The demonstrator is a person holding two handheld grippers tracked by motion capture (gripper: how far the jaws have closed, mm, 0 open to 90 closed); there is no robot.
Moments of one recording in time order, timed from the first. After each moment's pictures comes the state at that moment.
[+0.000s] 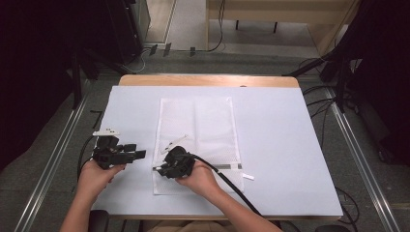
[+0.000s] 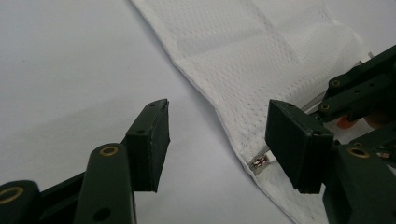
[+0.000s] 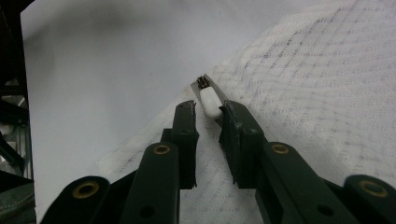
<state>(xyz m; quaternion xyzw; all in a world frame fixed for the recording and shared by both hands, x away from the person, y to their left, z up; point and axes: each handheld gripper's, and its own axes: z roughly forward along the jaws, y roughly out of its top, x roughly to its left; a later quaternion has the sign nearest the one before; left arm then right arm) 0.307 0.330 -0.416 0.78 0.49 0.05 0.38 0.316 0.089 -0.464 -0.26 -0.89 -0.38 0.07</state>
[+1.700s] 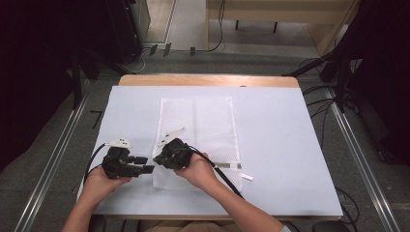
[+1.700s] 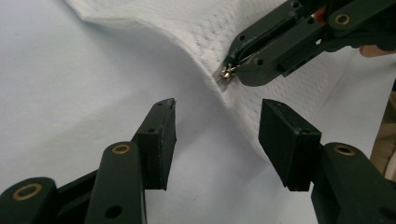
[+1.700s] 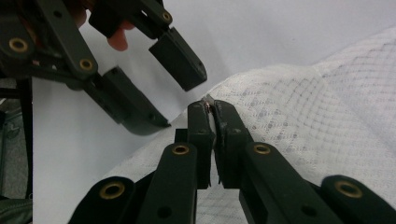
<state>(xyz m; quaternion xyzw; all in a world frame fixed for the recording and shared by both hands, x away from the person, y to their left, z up) 0.294 0.303 -0.434 0.84 0.40 -0.02 0.36 0.324 0.092 -0.434 -0.22 -0.88 -0.42 0.02</state>
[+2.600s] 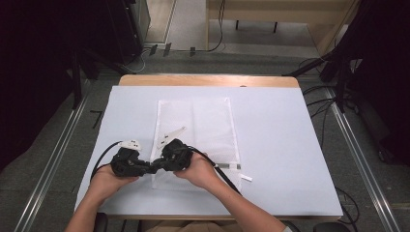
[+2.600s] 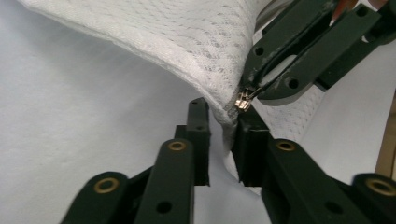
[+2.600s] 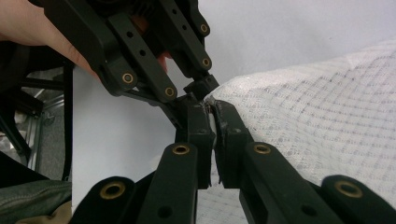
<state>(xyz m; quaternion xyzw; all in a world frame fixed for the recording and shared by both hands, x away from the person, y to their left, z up) 0.300 0.289 -0.441 0.87 0.37 -0.03 0.33 0.323 0.090 -0.431 -0.19 -0.89 -0.42 0.06</state>
